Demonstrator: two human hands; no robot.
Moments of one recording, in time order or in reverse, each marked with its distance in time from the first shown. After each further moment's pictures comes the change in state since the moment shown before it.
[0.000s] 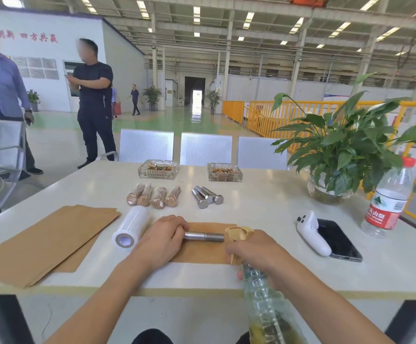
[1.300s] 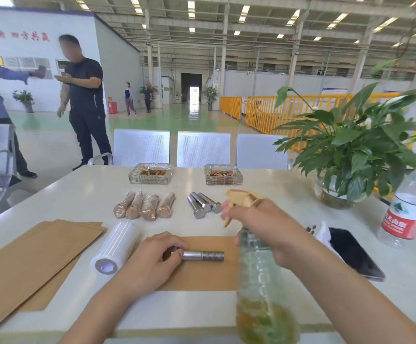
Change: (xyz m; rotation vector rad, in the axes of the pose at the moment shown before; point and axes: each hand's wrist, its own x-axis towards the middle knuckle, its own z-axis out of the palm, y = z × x) left_hand 0.001 -0.008 -0.004 -0.144 -0.059 0.018; right_hand 0.034 -0.054 -0.027 0.213 -0.014 -0.210
